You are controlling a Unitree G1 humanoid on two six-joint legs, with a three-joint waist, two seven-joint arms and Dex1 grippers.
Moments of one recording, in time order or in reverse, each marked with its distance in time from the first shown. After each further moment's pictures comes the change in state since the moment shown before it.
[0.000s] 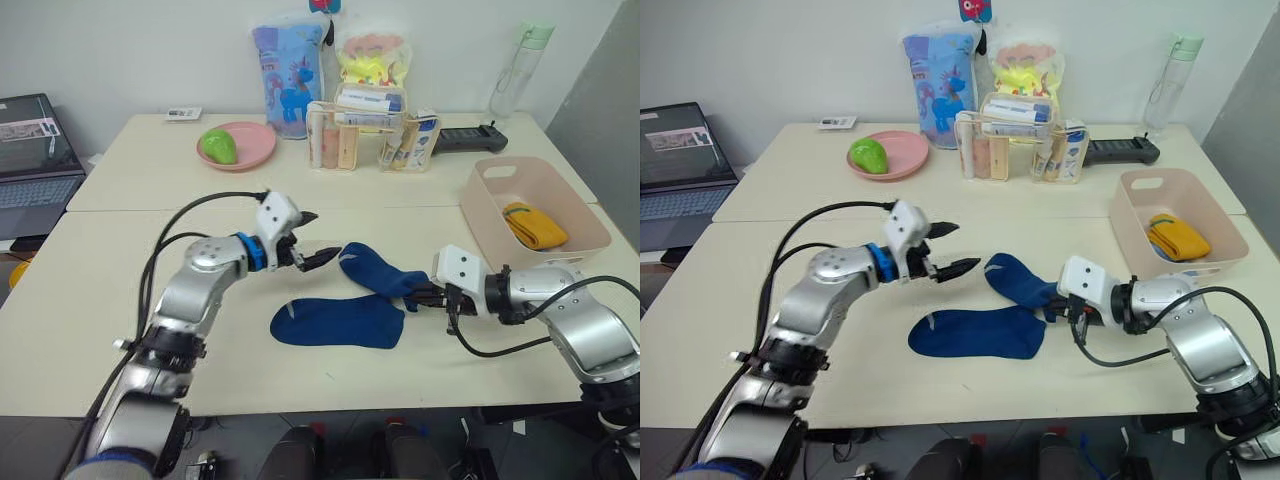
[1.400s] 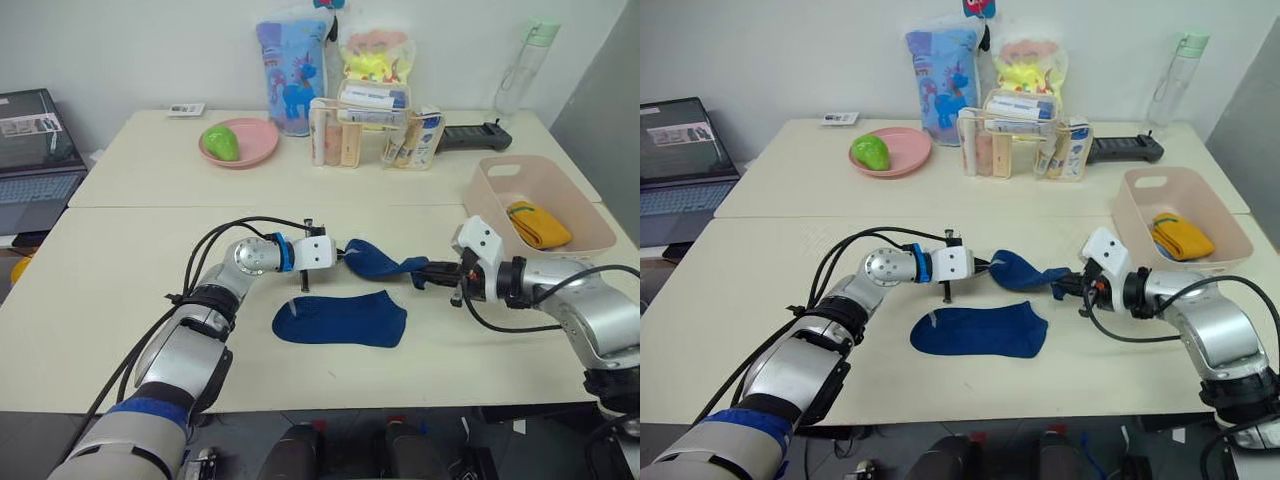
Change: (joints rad) left arm -0.314 -0.121 -0.101 0.900 0.459 -0.895 0.069; right arm -0.072 0.029 -0.099 0.108 0.149 0.092 -0.122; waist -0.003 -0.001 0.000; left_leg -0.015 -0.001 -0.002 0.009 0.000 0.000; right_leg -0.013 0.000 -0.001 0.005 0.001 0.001
